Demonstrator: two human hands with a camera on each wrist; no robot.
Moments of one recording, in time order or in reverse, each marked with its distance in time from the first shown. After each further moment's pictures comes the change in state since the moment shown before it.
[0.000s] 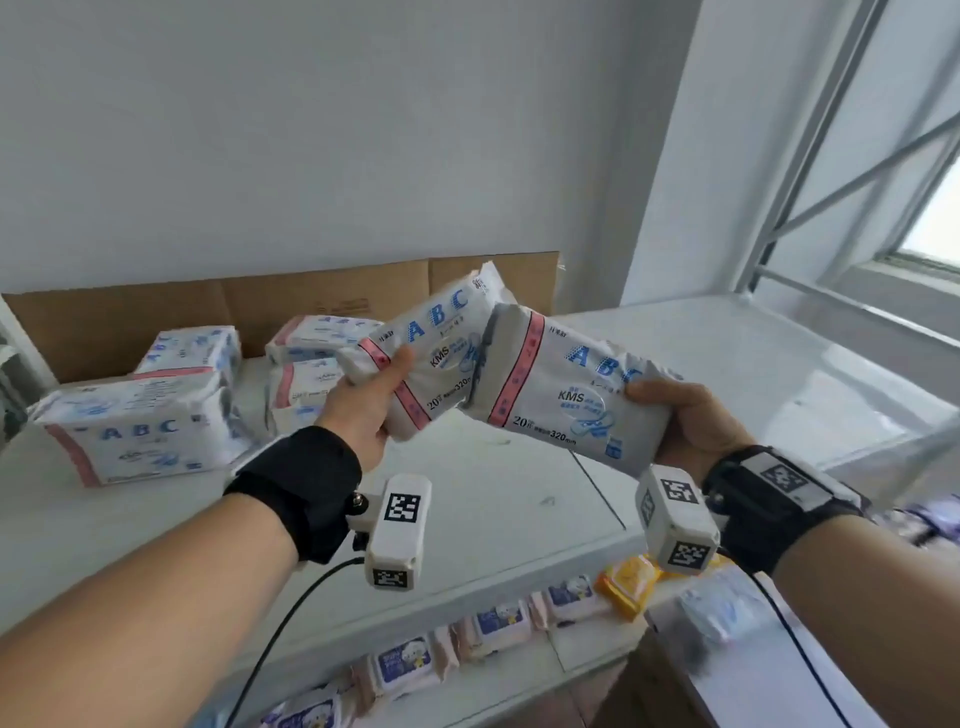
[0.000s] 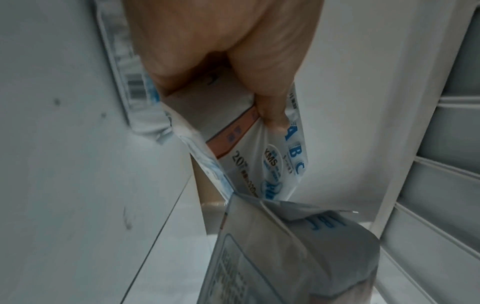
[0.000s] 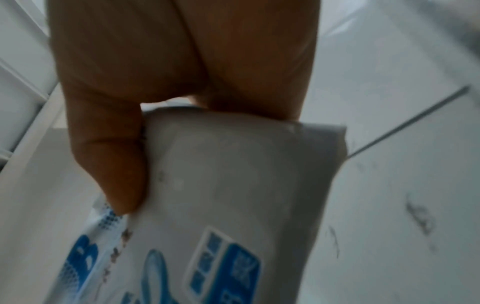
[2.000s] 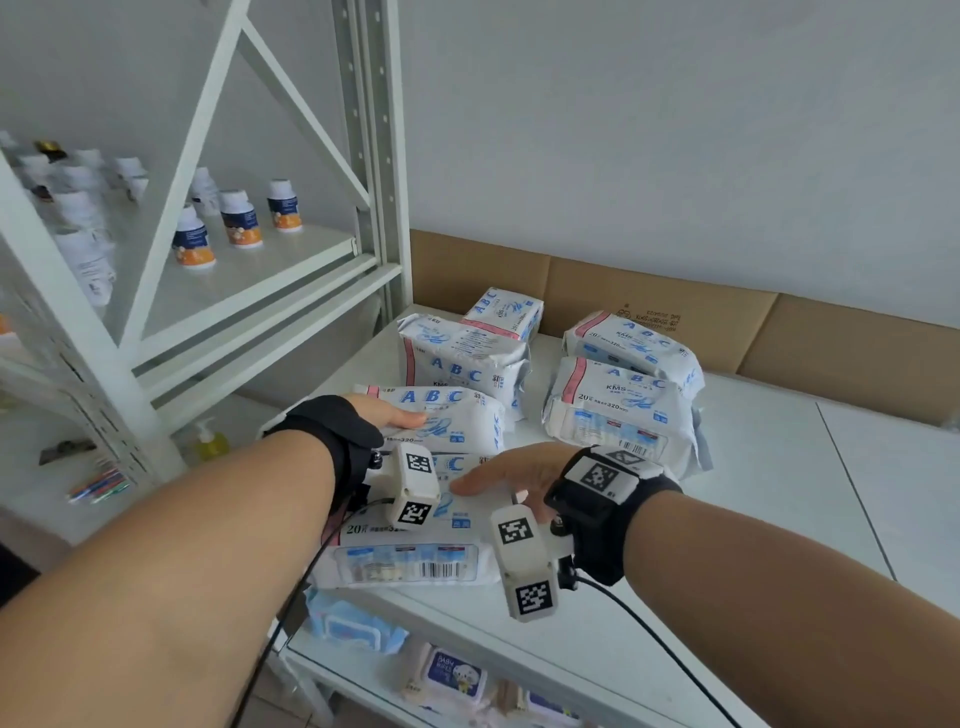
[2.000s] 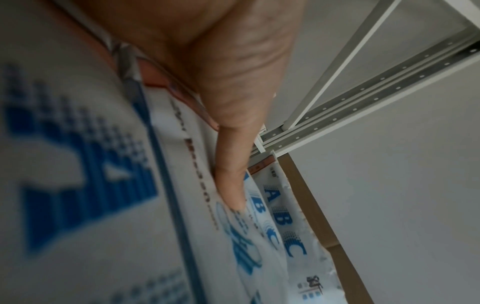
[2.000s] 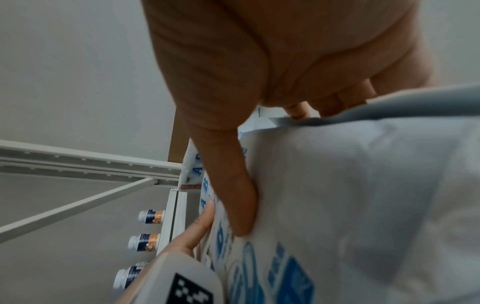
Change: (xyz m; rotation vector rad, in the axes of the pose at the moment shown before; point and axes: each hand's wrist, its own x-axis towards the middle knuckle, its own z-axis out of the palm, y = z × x) left_hand -0.023 0.035 -0.263 0.449 0.483 -0.477; right_hand 0.118 0.152 0.299 -0.963 -0.731 0.730
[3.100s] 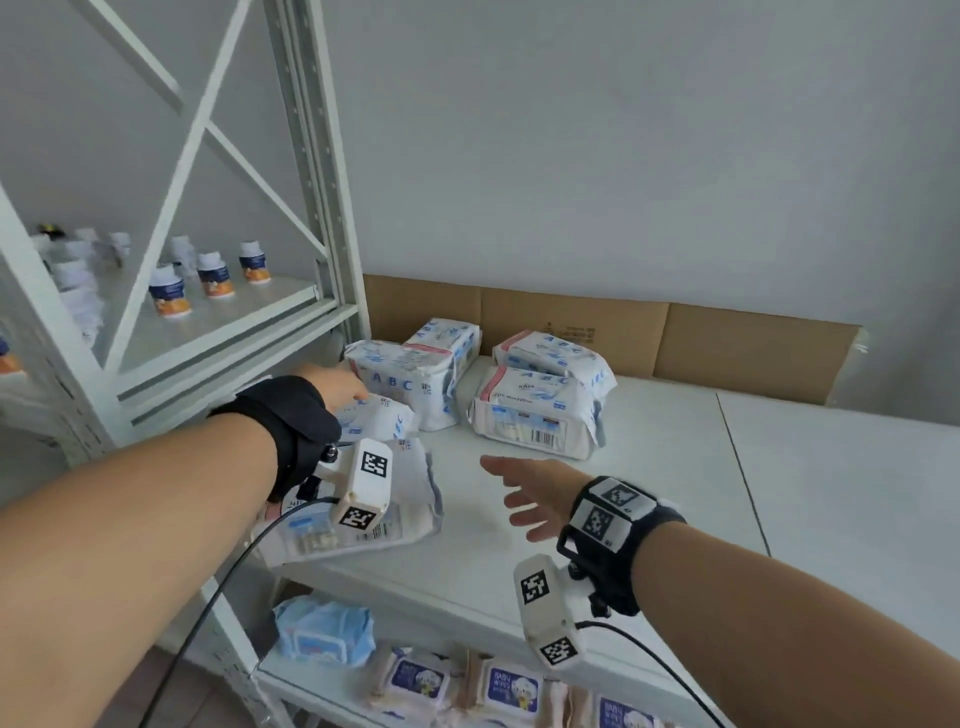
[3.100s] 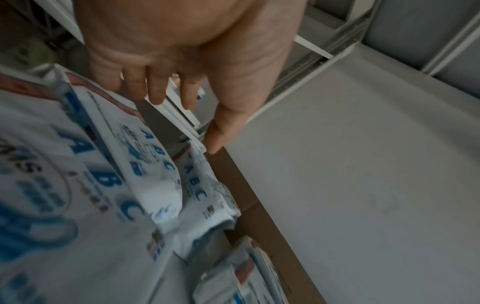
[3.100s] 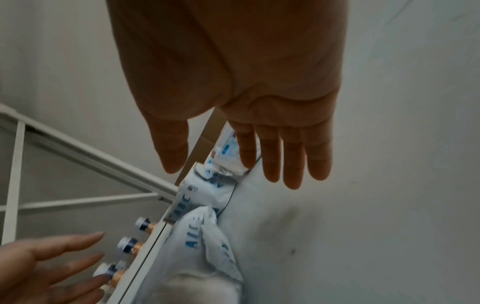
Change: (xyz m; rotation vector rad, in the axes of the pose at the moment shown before) left_hand -0.082 0.036 0.048 0.106 0.426 0.221; right_hand -0.066 0.095 -0.041 0.180 0.221 -0.108
